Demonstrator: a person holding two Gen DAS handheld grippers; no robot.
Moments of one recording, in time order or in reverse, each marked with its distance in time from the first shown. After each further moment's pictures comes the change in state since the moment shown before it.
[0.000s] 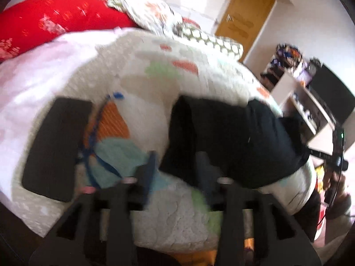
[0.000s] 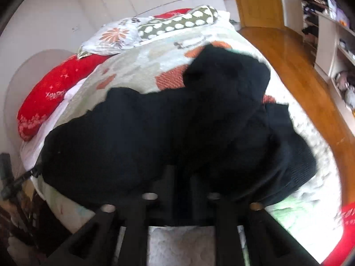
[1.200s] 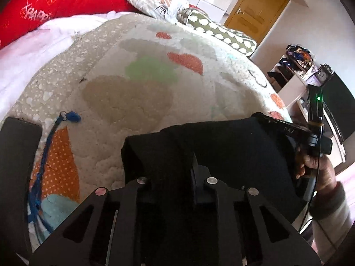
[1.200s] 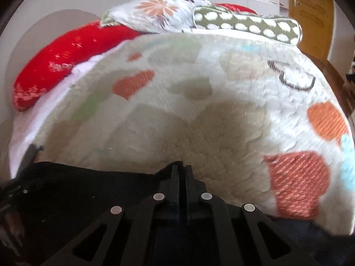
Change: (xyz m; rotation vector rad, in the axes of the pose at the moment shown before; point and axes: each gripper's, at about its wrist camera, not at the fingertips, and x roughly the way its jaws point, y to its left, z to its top) left arm 0.102 -0.020 0.056 -0.060 0.103 0.007; right arm 0.185 0.132 0.135 -0.238 0.064 0.052
